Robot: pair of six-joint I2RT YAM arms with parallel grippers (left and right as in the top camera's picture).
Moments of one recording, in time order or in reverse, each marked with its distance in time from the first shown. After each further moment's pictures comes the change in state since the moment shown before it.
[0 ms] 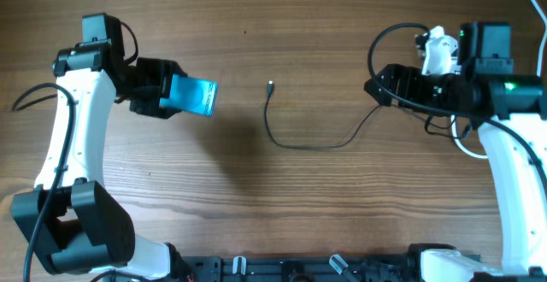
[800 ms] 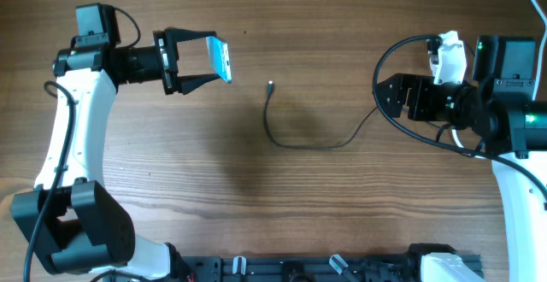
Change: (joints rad) left arm 0.000 0.000 0.001 0.239 0.876 -0.125; right arm -0.015 -0.161 0.000 -0.014 0.042 -0.075
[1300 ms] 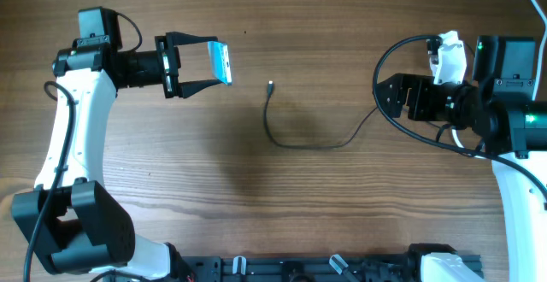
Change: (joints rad) left arm 0.000 0.000 0.000 -0.086 0.040 -0.008; right arm 0.000 0.000 0.000 0.000 0.000 0.000
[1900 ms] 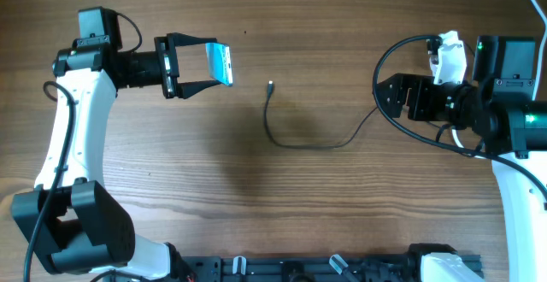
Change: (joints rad) left arm 0.000 0.000 0.000 0.000 -0.058 0.007; right arm 0.000 0.000 0.000 0.000 0.000 0.000
